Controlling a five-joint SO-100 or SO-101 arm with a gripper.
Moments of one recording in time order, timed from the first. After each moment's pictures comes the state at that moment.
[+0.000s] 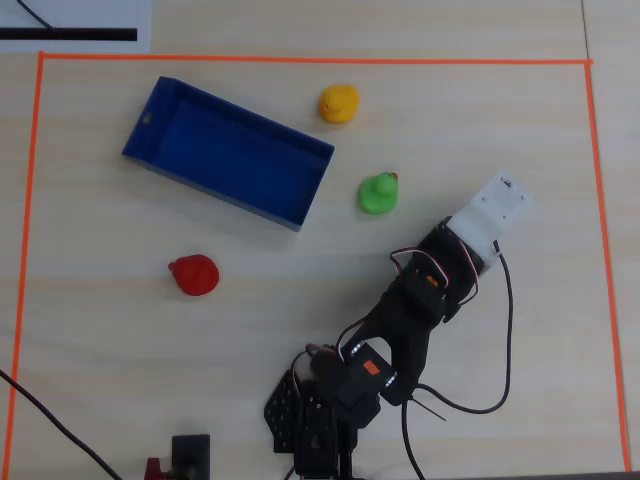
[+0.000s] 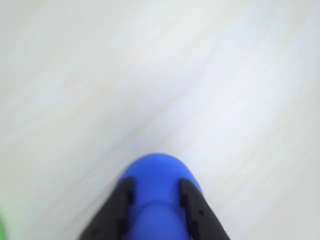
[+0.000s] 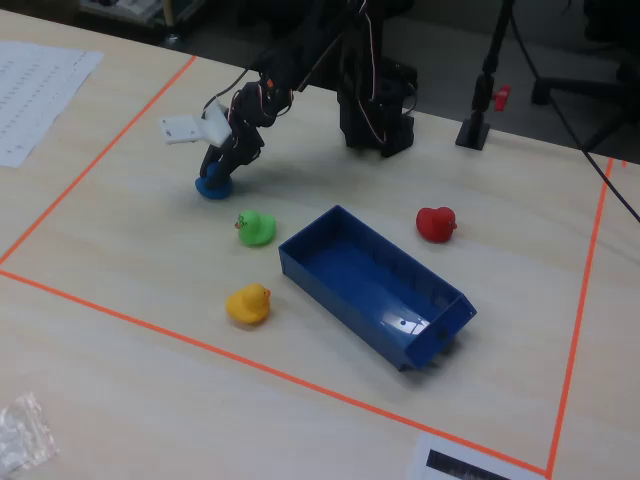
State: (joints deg) arm 49.0 98.1 141.9 -2.3 -88.2
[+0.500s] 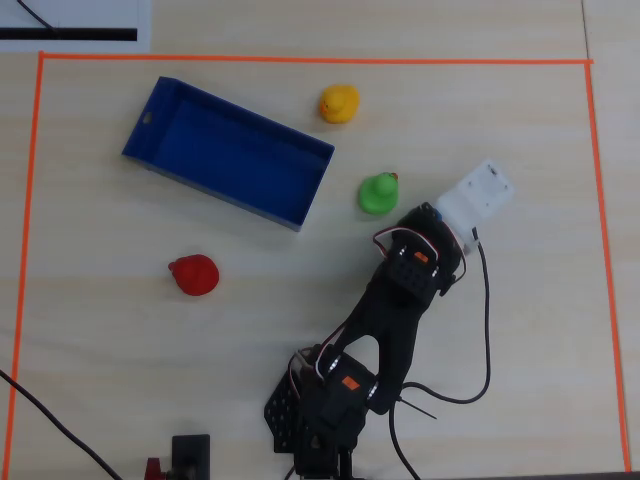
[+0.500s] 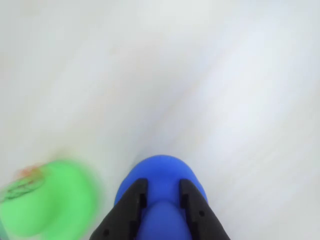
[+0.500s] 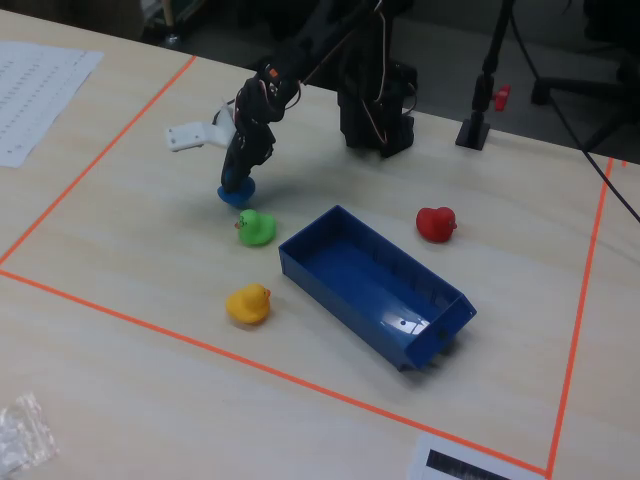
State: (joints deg) arm 37.4 108.5 132.8 26.0 -70.4
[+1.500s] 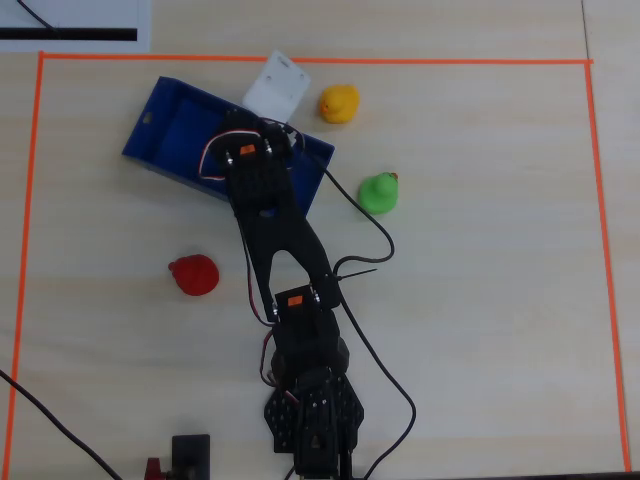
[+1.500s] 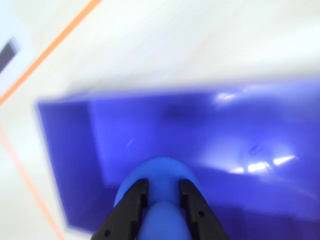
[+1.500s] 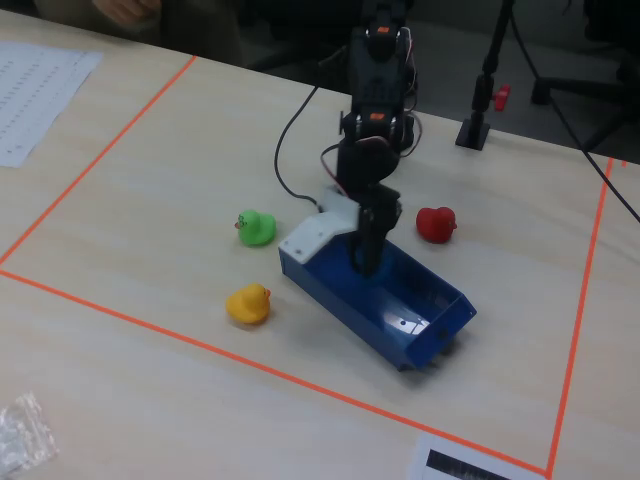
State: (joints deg) arm -10.5 77.9 81.3 54.7 -37.9
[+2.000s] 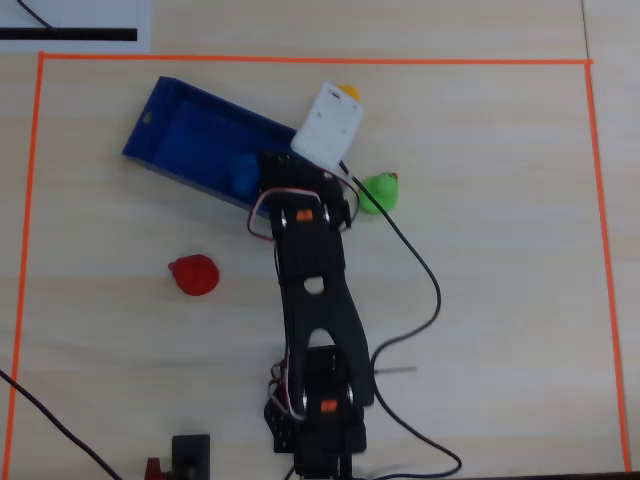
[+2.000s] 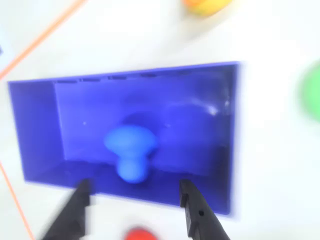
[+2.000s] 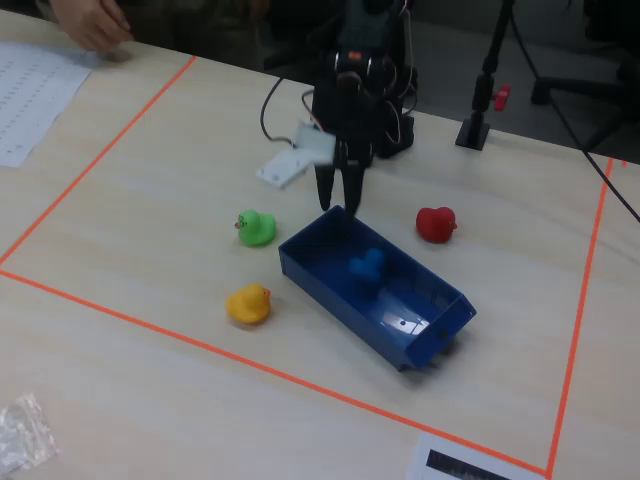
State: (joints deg) arm -0.7 120.5 117.8 54.1 -53.1
